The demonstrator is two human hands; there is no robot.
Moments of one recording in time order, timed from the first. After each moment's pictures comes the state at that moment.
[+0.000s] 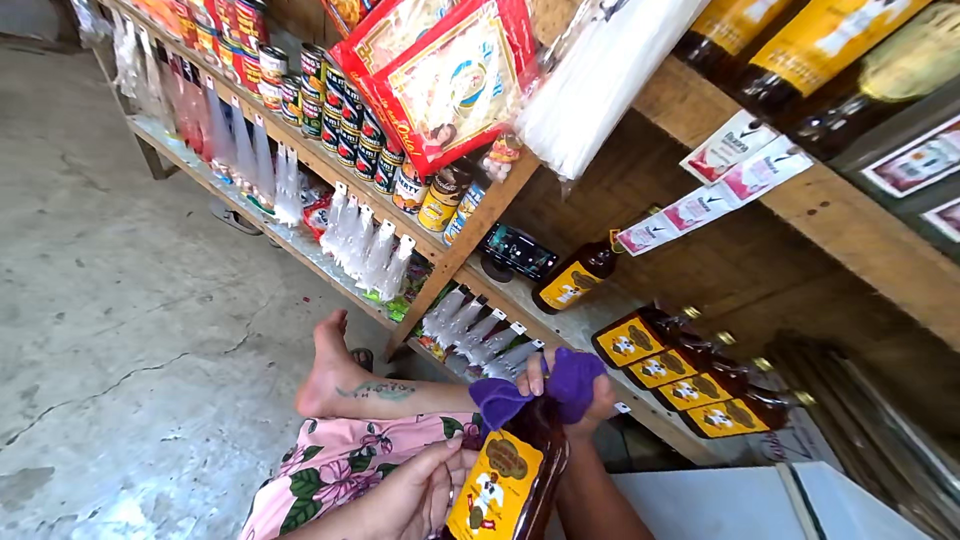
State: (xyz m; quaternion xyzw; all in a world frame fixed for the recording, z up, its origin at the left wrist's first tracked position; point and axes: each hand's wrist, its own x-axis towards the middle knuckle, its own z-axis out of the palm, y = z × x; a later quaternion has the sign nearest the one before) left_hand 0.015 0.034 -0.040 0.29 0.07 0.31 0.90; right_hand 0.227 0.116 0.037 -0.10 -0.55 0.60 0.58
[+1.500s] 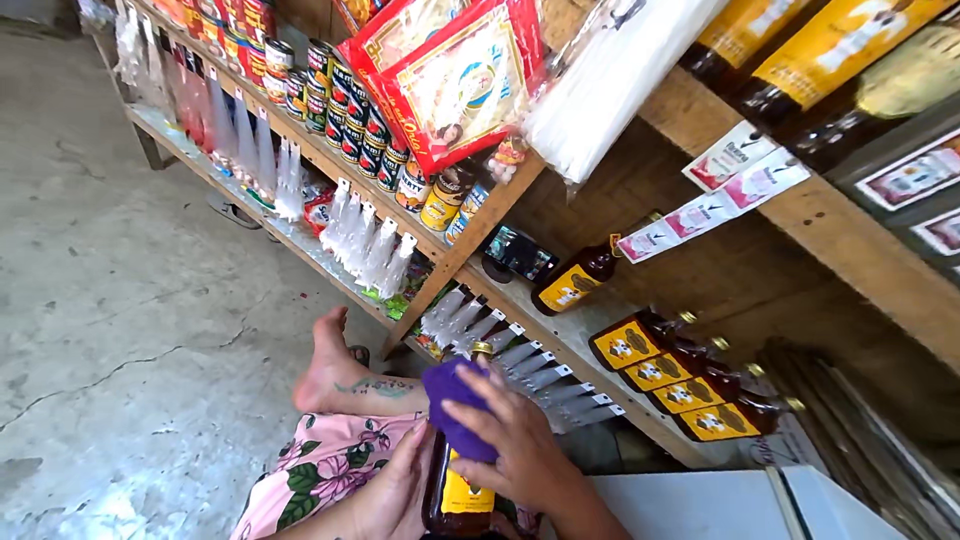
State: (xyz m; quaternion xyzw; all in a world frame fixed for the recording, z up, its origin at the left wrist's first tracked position) left_hand 0.013 0.031 -0.049 0.18 -0.05 0.39 0.90; right_hand 0.200 0.066 0.035 -0.34 -0.91 0.05 0.23
